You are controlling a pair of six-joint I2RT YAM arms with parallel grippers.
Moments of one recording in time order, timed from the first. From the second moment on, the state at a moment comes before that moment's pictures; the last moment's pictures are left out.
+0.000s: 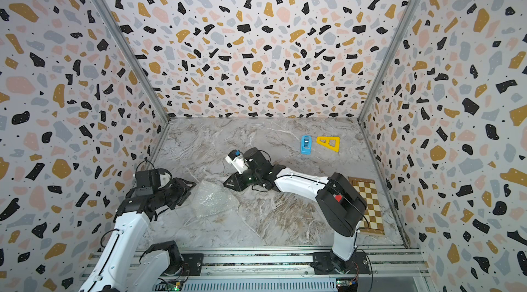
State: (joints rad) left arm 0.17 0.85 0.63 -0.67 0.42 -0.76; right arm 0.83 1.75 1.14 -0.02 -0.55 0.36
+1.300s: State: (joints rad) left arm 0.03 1.36 0.22 0.75 -0.07 -0.10; right arm 0.11 1.33 0.19 0.95 0.25 -0.01
